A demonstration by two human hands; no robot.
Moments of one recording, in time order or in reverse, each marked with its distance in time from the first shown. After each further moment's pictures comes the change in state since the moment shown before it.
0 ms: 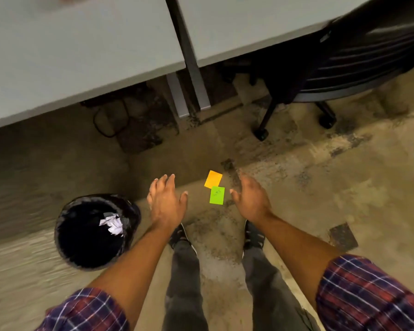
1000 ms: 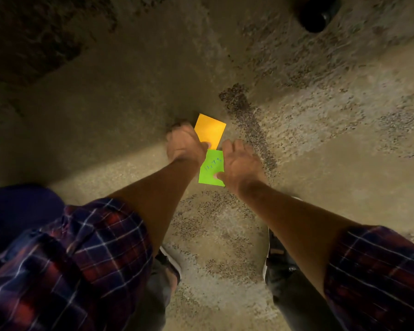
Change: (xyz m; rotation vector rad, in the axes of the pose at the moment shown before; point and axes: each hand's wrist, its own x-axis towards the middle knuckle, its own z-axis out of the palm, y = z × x) left_hand 0.284 -0.029 0.432 0.123 -0.134 -0.077; right_hand 0.238 0.190 0.345 -0.390 -0.081 -0.086
